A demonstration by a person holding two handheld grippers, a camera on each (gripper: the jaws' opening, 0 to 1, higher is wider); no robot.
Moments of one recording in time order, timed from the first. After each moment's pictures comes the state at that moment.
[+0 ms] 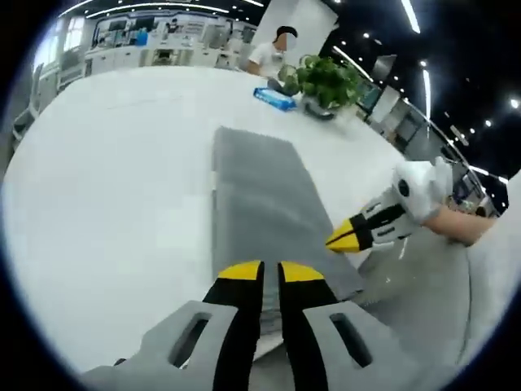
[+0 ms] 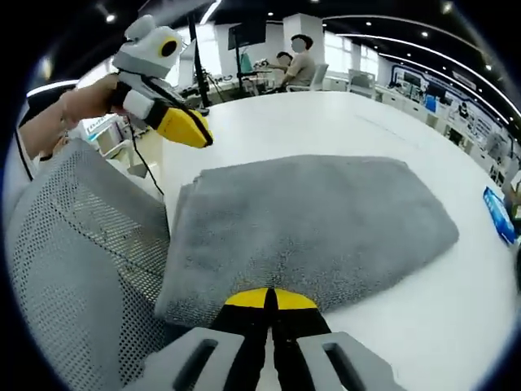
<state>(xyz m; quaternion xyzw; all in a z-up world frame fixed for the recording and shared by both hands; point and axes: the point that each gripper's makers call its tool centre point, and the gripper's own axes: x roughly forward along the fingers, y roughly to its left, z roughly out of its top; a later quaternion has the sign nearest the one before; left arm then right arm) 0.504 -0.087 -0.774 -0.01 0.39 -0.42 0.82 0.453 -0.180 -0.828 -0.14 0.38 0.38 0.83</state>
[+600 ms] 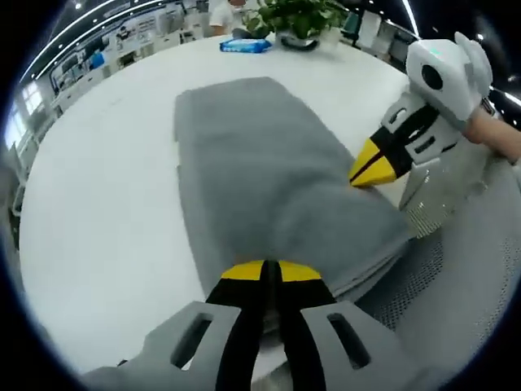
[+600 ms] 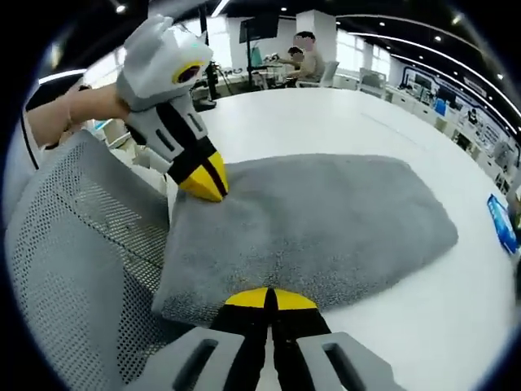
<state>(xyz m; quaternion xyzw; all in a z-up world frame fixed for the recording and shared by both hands) 0.485 -0.084 -0.828 0.17 0.43 -0.42 0.78 0.457 -0.192 -0.829 -0.13 0.41 0.37 0.83</state>
